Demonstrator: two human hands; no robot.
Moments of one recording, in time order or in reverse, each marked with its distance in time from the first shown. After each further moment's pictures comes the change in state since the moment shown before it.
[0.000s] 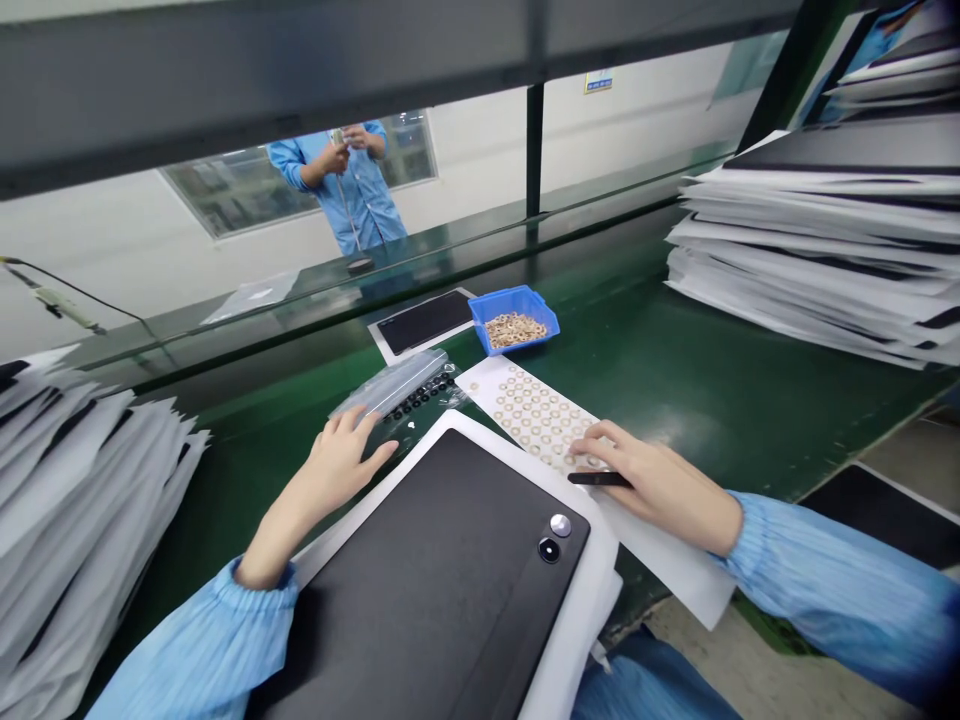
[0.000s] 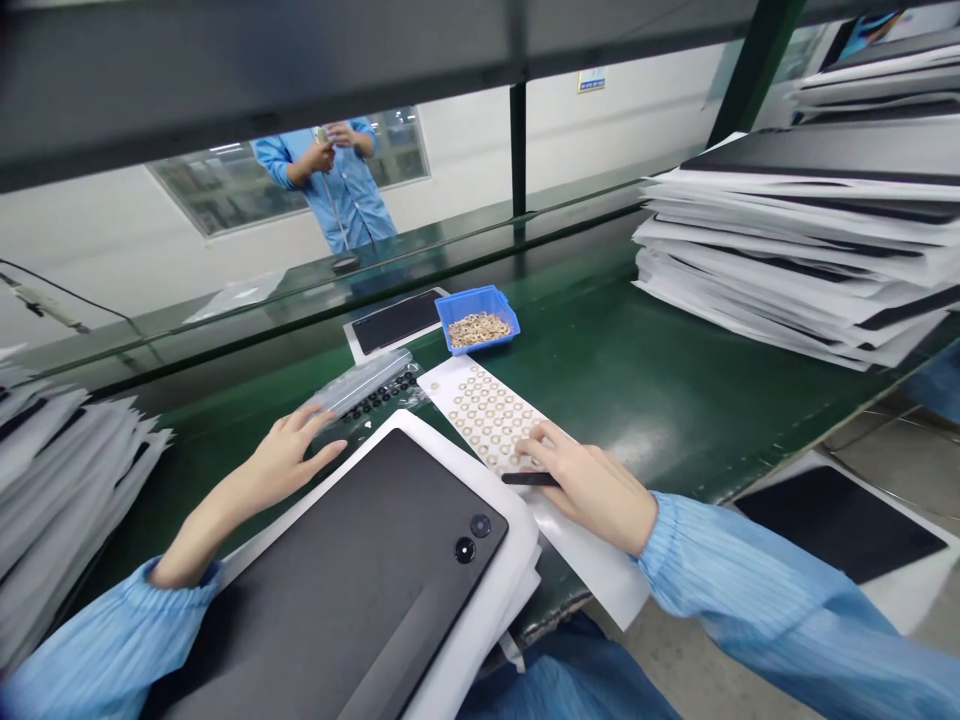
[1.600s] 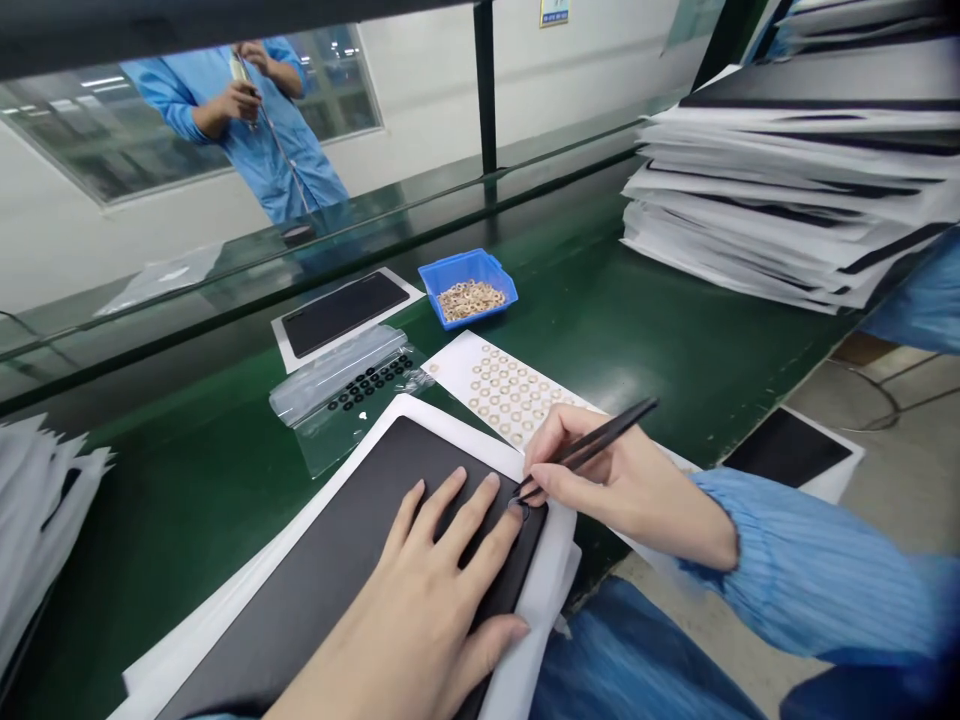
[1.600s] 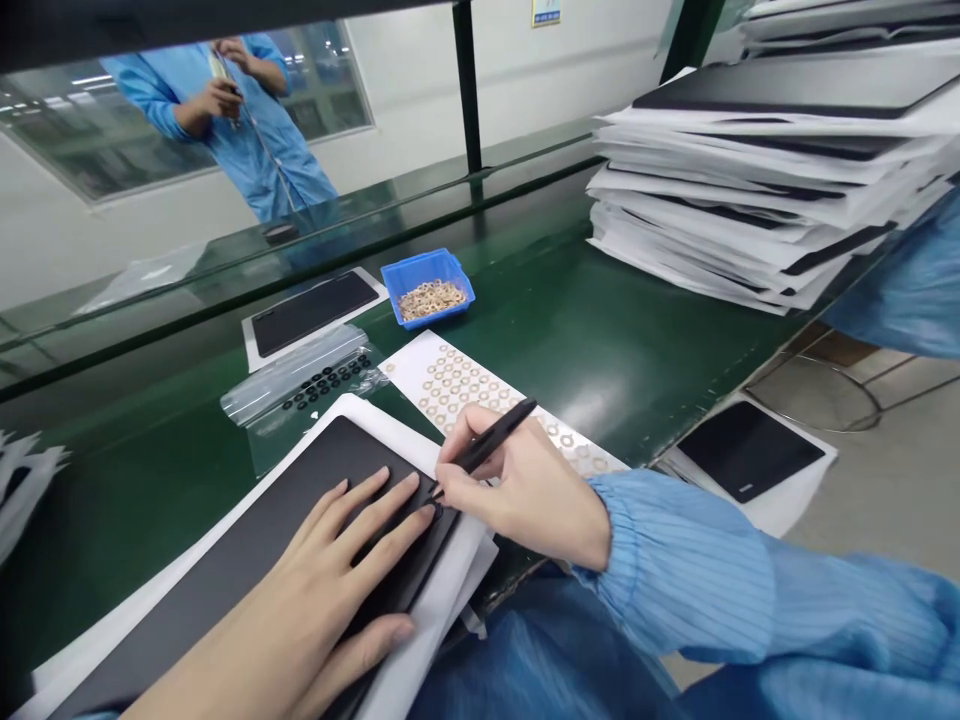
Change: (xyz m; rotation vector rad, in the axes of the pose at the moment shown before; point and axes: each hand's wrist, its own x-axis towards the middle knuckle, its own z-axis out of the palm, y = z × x) left_hand -0.062 0.147 -0.034 -0.071 -0.230 0.627; right_hand -0.003 -0.064 -0.035 1.044 0.077 0.244
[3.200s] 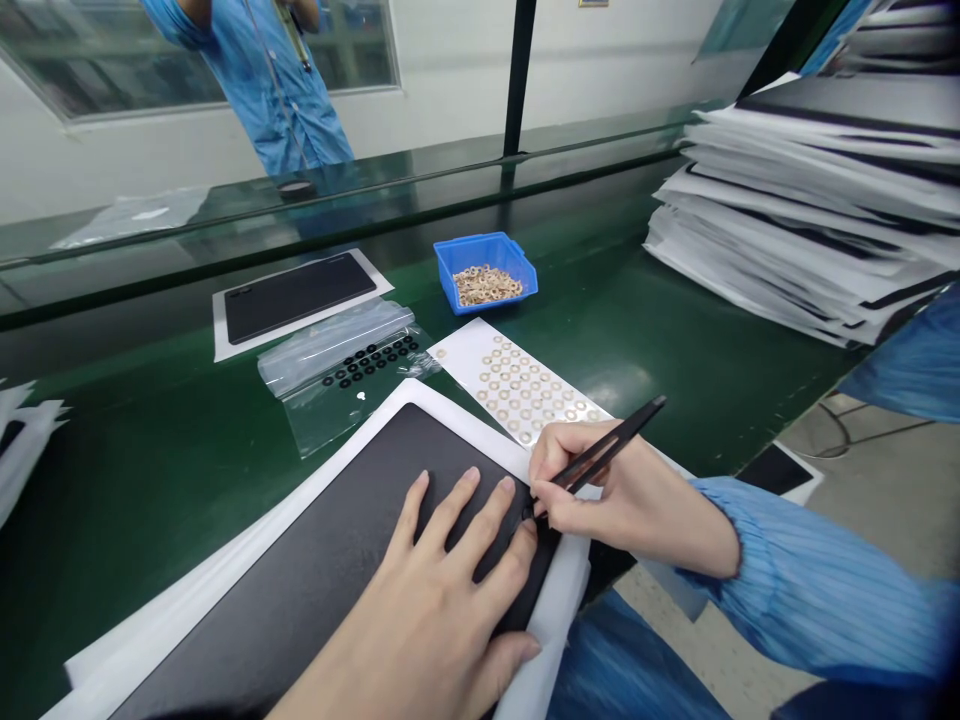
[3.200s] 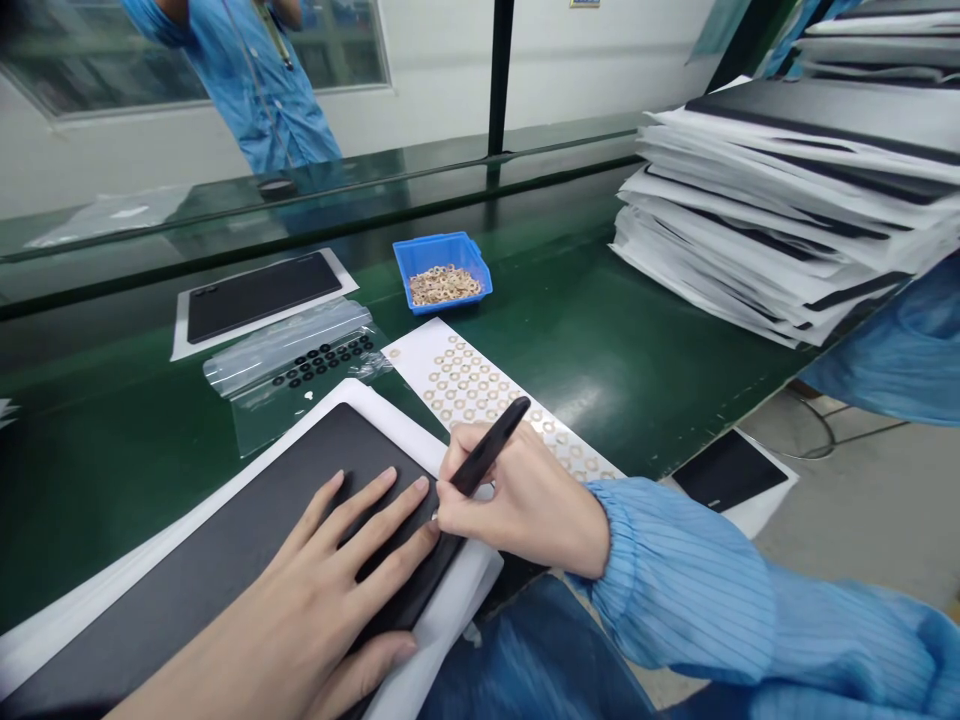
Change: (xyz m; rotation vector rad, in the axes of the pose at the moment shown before) left_hand 0.002 -0.001 0.004 0.055 0.057 0.056; right_hand 0.014 -0.002 0.004 -0.310 -0.097 -0.079
